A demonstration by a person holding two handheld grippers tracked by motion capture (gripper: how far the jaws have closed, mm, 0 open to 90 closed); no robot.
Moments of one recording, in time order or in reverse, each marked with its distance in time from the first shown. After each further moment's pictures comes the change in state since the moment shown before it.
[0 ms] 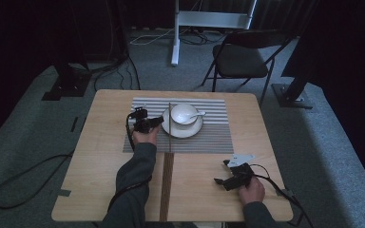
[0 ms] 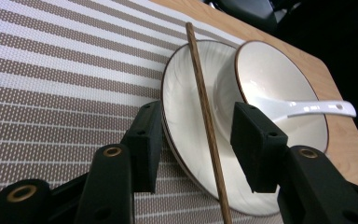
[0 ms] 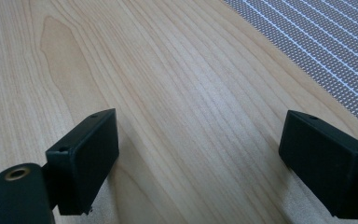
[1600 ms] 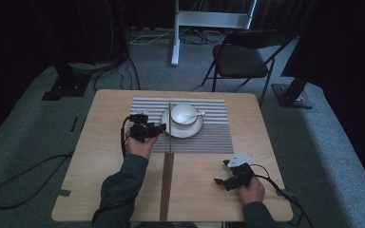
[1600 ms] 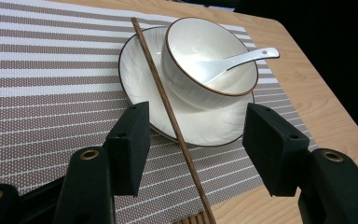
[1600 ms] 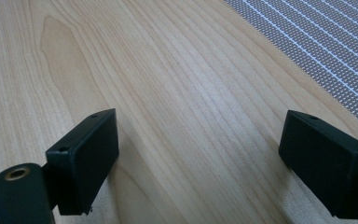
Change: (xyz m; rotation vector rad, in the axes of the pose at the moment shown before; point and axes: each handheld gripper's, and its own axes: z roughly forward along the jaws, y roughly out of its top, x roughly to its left) left arm -0.026 -0.016 -0.064 0.021 -0.073 0.247; right arm 0.000 0.000 0.000 0.000 0.000 0.000
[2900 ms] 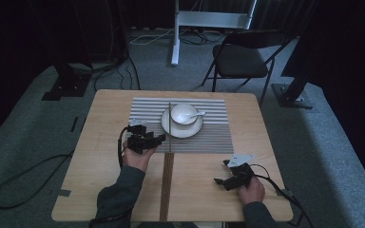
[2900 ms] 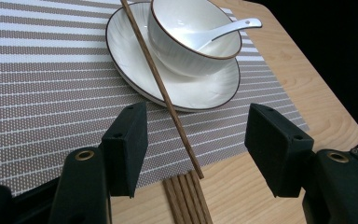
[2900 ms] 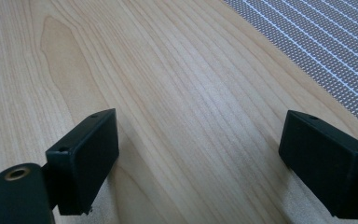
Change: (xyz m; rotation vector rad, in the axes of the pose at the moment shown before) left arm -0.005 -0.032 -0.017 0.012 -0.040 0.012; right arm 0.000 0.000 0.000 0.000 0.000 0.000
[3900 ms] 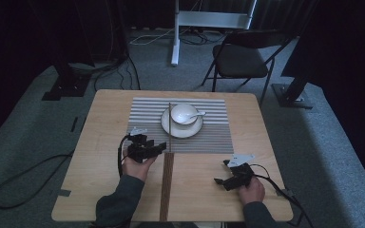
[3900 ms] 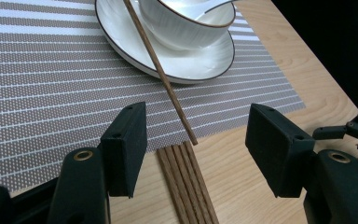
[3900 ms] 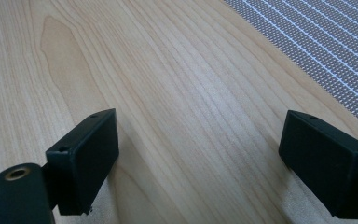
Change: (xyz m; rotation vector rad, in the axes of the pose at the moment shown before) left arm -0.004 -0.026 -0.004 0.022 -0.016 0.018; right arm 0.000 0.000 0.000 -0.001 0.000 0.001
